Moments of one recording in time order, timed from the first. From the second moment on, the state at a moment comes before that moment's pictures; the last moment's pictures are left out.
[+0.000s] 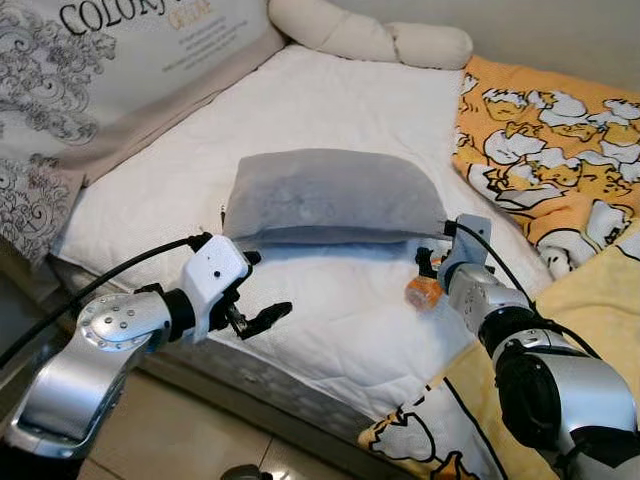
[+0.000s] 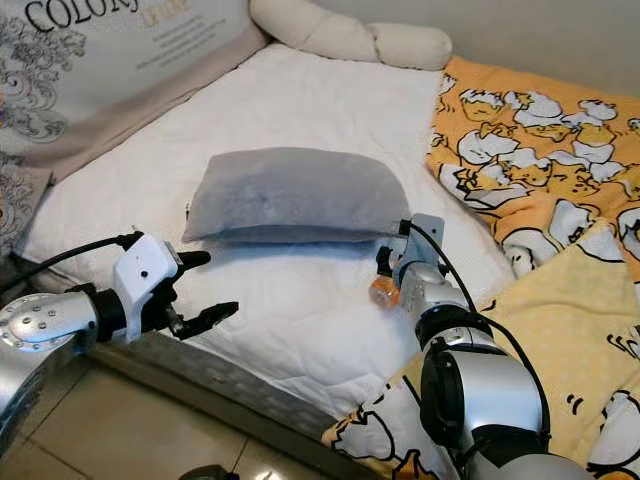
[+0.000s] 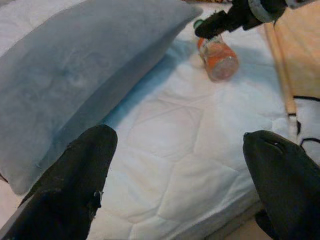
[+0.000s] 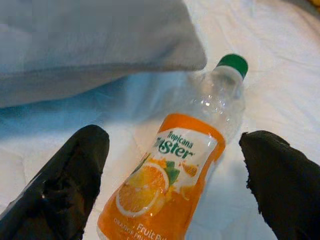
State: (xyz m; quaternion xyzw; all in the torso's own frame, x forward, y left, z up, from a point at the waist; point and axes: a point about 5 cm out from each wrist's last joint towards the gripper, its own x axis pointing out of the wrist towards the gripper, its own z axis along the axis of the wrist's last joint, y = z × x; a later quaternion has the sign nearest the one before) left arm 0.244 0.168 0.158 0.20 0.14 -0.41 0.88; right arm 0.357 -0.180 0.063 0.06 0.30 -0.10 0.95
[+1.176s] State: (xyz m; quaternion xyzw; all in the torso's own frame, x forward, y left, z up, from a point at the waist) left arm 0.207 0.168 0.160 0.16 0.19 -0.43 0.87; right arm 0.341 -0.177 0.040 0.19 0.32 -0.14 0.92
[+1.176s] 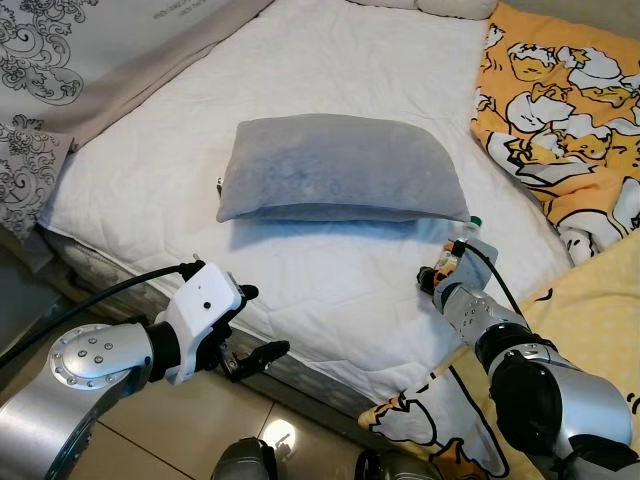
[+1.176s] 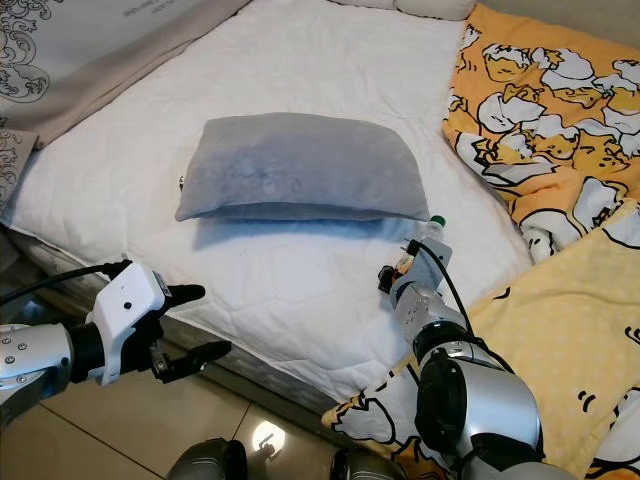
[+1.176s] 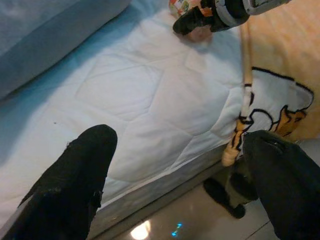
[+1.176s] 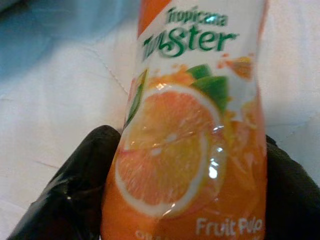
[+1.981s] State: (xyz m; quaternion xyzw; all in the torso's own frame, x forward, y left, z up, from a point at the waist) left arm 0.225 0.162 0.125 0.03 0.18 -0.29 0.94; right arm 0.303 -0.201 0.048 0.18 0.18 -0.11 0.96
